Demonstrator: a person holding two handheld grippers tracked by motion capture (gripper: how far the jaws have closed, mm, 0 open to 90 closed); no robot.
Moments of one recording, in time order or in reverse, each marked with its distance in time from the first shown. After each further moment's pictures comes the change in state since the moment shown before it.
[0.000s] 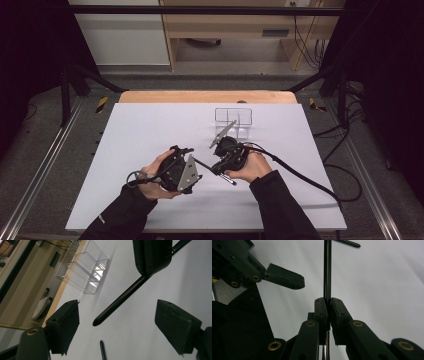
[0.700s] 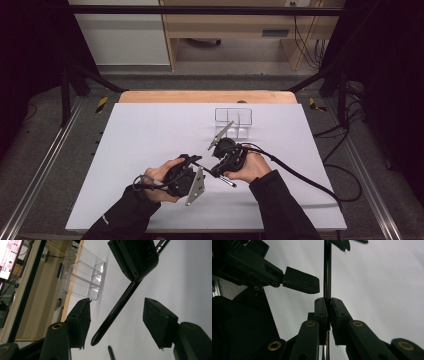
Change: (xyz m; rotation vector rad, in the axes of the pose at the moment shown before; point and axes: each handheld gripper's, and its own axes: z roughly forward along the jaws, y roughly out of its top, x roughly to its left) left arm -0.020 0.007 0.006 0.014 0.048 0.215; right arm 0.003 0.002 0.002 0.037 0.032 -0.005
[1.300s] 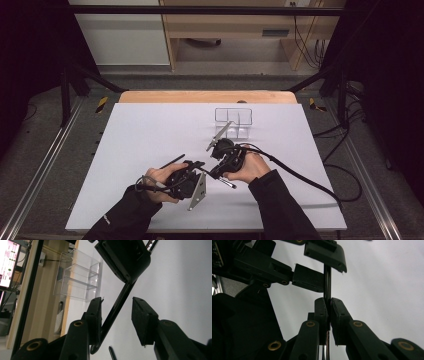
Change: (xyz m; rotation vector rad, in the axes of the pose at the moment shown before) left arm -0.007 0.002 0.002 0.006 -0.014 0.077; right arm 0.002 0.002 0.002 0.026 0.013 -0.003
